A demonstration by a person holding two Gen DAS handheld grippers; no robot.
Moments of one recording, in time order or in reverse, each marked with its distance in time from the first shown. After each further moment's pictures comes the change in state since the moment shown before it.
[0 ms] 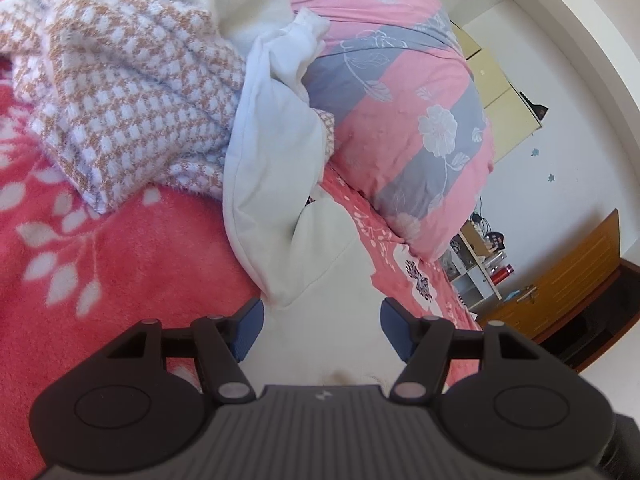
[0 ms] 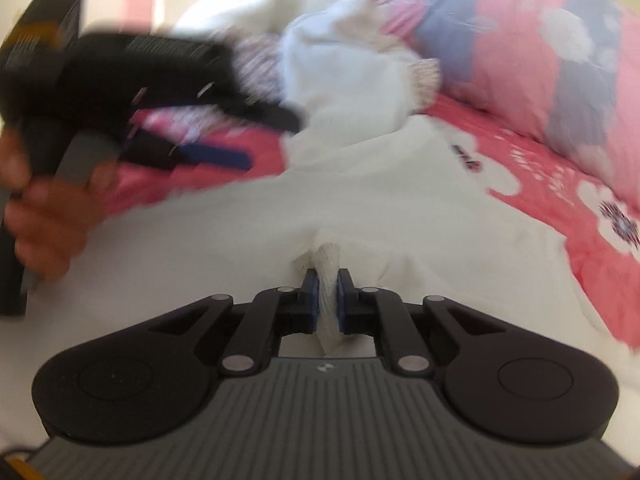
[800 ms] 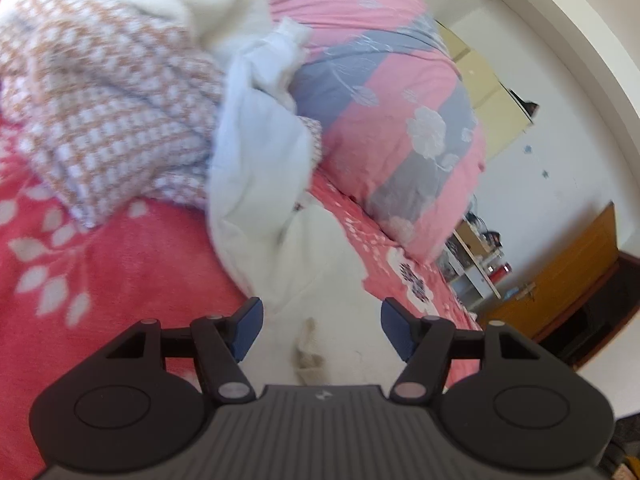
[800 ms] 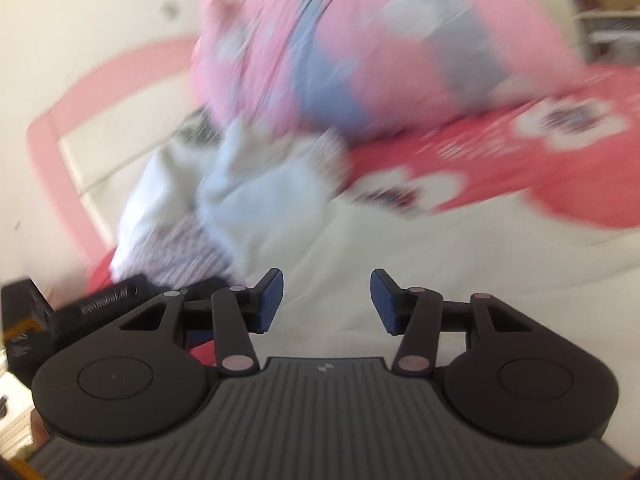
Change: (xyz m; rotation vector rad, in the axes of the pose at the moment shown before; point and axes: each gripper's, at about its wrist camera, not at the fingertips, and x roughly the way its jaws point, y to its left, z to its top) left arm 0.000 -0.016 -0.002 0.068 -0.009 -0.028; right arm -0.054 -0.065 -0.014 0.584 -0.295 -0.037
